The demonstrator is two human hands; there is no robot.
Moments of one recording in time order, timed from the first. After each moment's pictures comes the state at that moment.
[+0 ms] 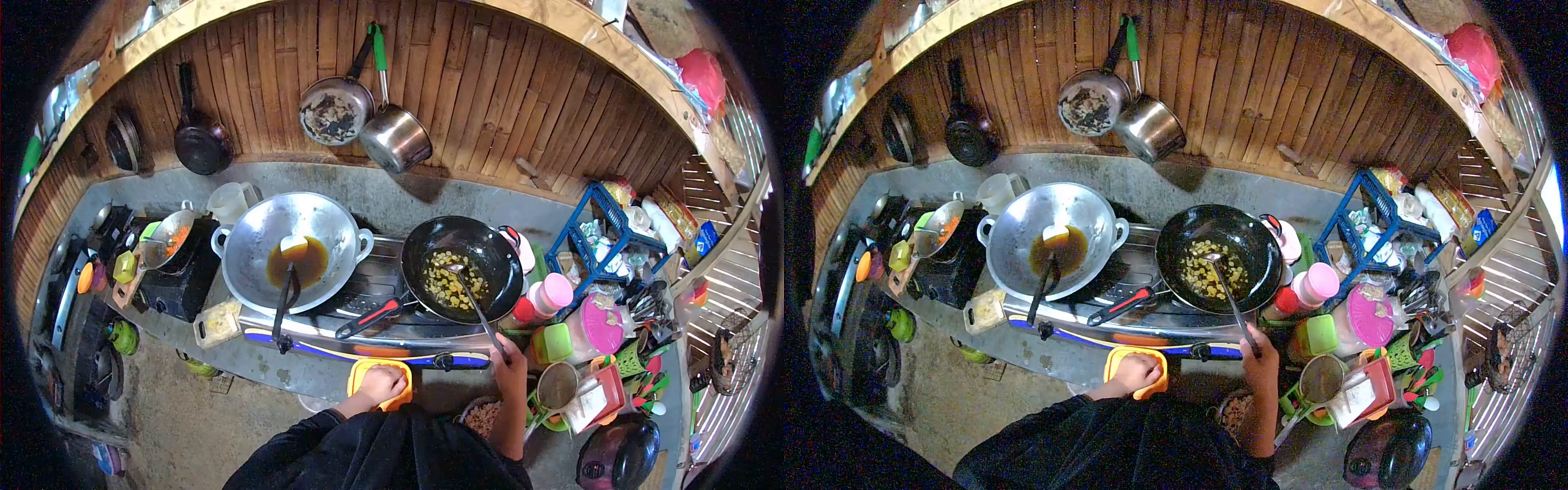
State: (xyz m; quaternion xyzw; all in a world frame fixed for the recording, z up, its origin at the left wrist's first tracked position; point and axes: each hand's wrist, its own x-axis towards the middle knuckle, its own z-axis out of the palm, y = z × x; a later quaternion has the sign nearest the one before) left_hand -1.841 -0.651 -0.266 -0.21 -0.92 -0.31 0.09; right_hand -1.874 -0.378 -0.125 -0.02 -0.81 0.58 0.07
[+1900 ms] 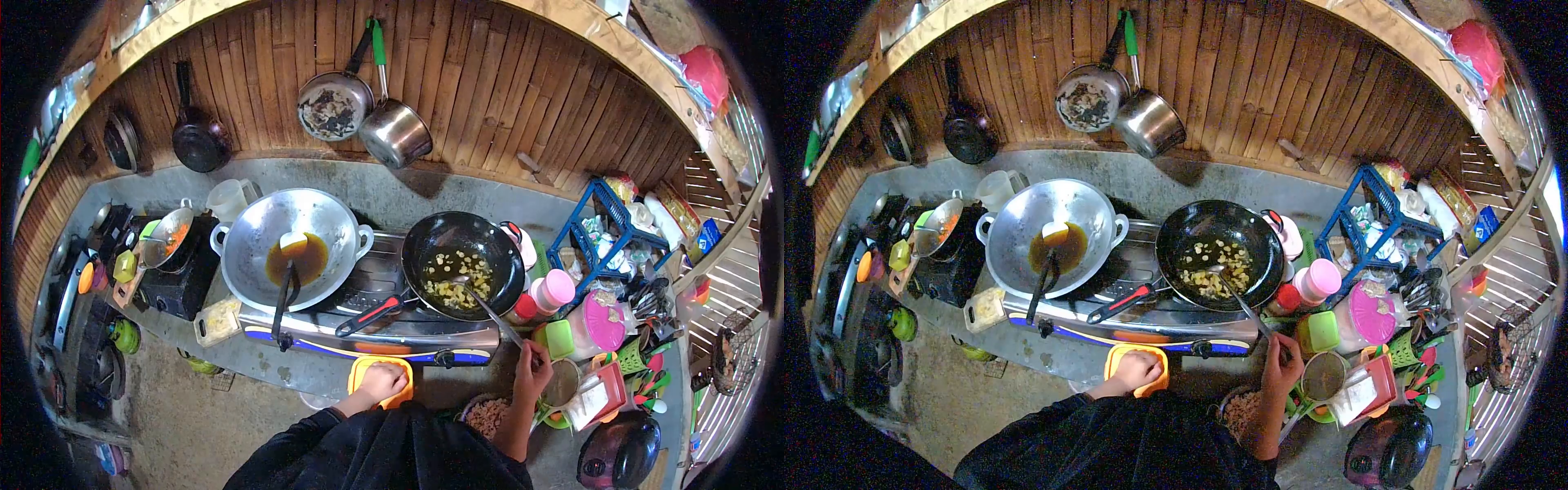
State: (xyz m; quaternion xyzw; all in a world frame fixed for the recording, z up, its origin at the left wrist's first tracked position) left_hand -1.841 -0.651 -0.264 -0.20 -0.93 -0.31 0.06; right_hand -1.862 -0.365 -0.116 -0.10 -0.74 0.63 0.22
